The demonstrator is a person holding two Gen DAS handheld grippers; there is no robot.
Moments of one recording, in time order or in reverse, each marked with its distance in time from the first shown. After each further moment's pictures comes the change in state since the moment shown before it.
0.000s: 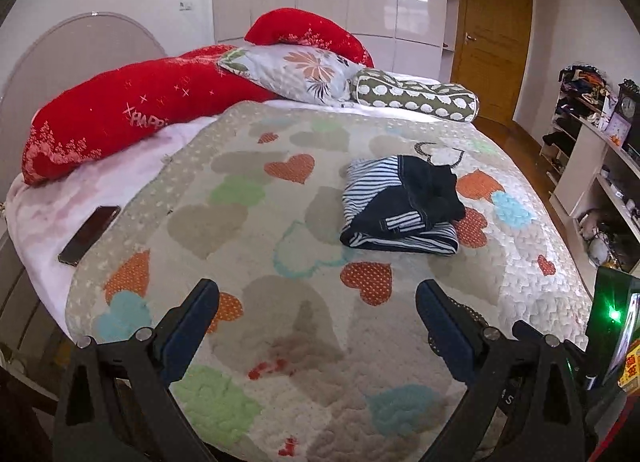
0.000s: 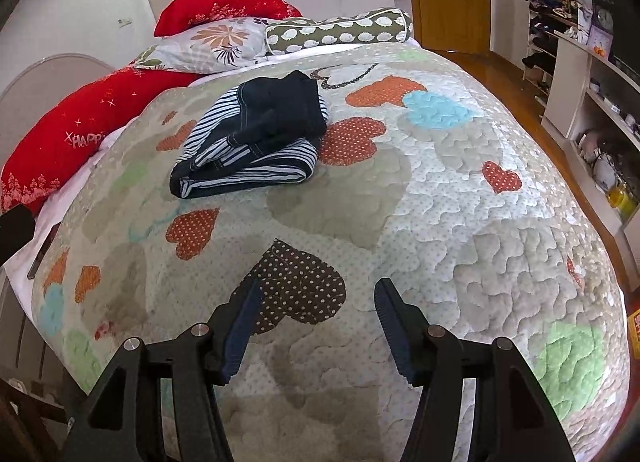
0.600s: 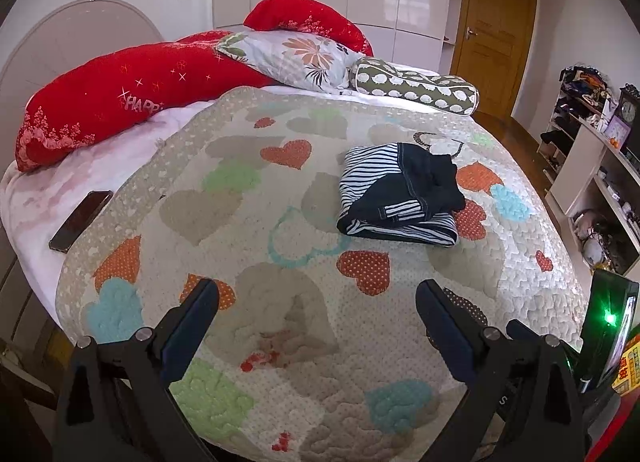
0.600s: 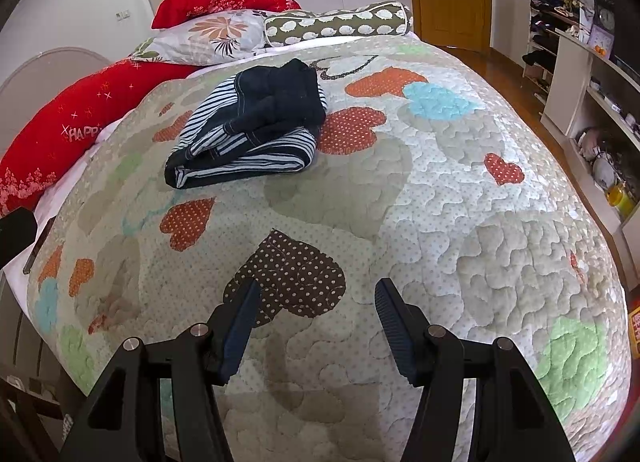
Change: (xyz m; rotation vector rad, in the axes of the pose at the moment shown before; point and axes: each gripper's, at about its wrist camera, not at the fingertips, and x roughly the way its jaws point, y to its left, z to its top) left arm 0.009 0.003 -0.002 -0.016 0.034 -0.018; right arm 0.006 0.002 -0.004 -0.008 0.021 -0.010
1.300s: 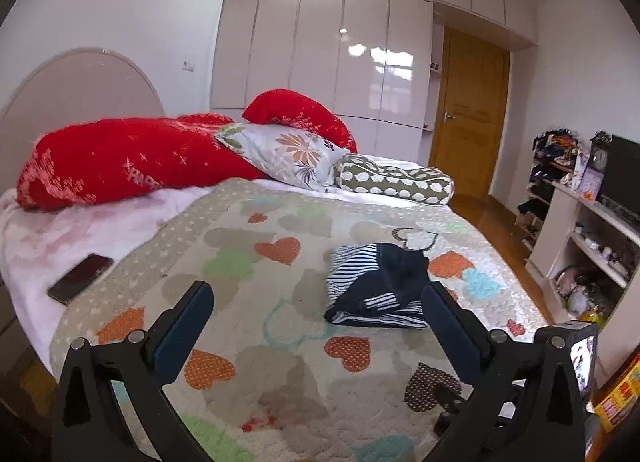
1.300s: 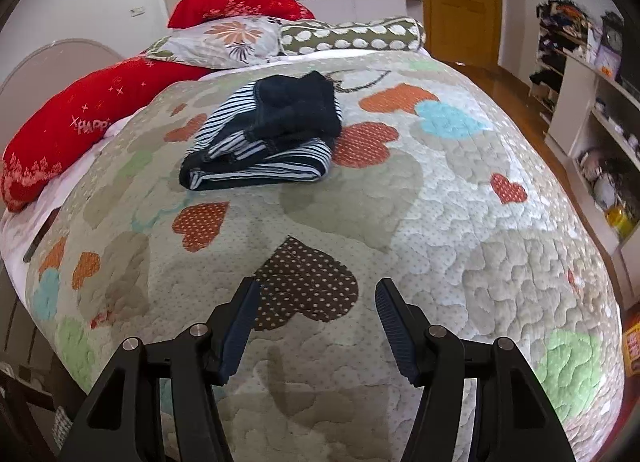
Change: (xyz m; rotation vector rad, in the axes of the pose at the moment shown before) left arm -0.050 0.011 0.004 -0.037 -0.346 -0.091; right arm -0.008 0.014 -0.002 -0.064 -0.043 -0.005
